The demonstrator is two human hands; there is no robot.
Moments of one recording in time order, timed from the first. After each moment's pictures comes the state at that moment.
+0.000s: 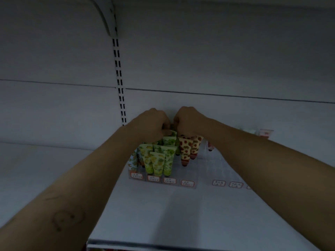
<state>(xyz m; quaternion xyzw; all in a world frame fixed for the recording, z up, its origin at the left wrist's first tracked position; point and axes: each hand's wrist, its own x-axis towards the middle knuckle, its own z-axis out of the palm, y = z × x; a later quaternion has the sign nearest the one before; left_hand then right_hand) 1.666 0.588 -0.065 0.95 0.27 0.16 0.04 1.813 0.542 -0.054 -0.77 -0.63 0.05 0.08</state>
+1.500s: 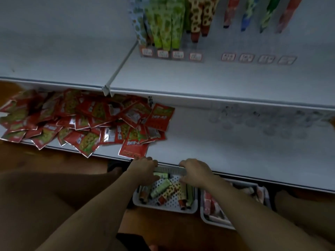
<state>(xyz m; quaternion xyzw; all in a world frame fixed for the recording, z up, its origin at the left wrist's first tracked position) 1.512 0.319 -0.393 0.87 0.40 -0.23 0.14 1.695 0.234 -0.394 -0.70 -0.65 0.29 -0.06</state>
